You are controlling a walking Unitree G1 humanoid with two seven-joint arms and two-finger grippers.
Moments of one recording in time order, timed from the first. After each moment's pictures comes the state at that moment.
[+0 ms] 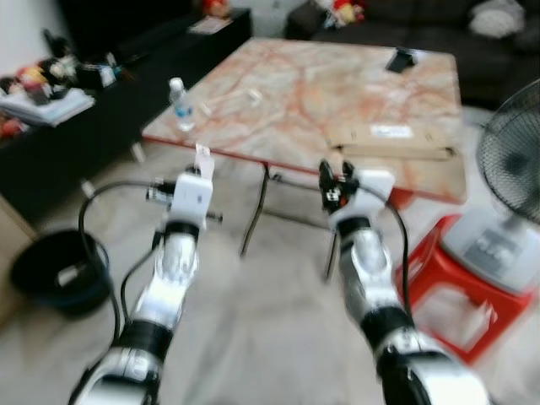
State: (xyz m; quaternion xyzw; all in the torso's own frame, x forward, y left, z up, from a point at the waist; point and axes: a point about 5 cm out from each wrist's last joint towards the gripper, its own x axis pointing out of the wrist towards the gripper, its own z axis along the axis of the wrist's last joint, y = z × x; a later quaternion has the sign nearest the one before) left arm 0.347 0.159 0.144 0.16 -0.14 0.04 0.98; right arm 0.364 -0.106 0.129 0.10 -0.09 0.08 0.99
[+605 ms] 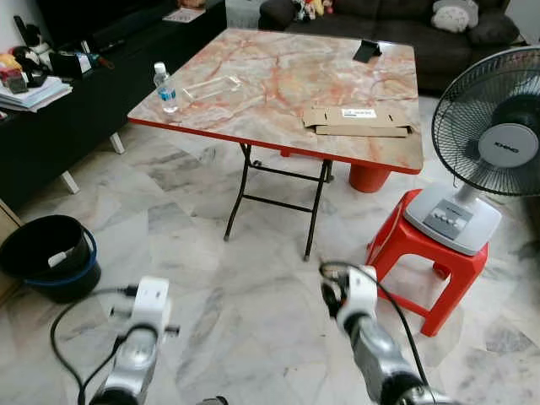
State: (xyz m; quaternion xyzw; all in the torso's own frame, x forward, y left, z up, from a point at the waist) left arm 0.240 0.236 -0.032 0.15 0.29 0.10 0.94; right arm 0.253 -0.157 -0.043 0.07 0.33 0.01 0.94
